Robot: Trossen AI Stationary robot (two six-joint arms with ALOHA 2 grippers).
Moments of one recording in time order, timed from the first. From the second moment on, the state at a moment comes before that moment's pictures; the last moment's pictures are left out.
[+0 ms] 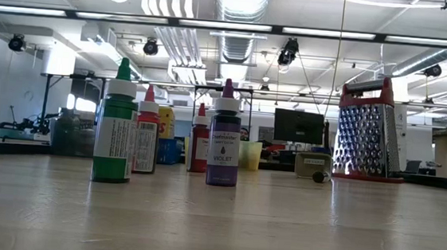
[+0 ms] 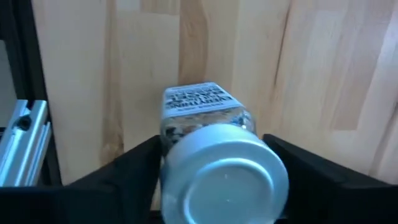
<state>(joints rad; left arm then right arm) 0.29 0.98 1.07 -0.17 -0.52 0.39 1.12 1.72 1.22 -1.14 0.08 1.10</state>
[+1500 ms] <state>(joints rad) 0.29 0.98 1.07 -0.17 -0.52 0.39 0.96 1.71 1.22 -1.17 0.28 0.73</state>
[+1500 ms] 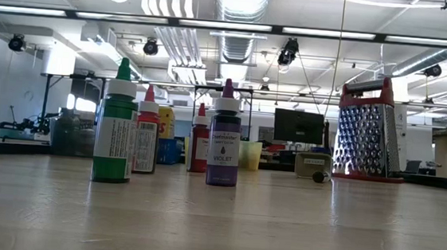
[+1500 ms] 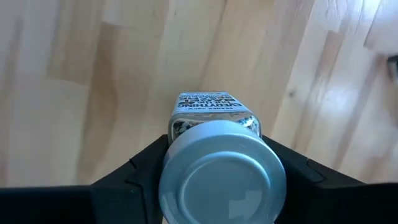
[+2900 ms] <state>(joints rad) 0.29 0.98 1.07 -0.17 -0.52 0.39 0.29 1.71 1.46 -1.05 0.58 -0.03</state>
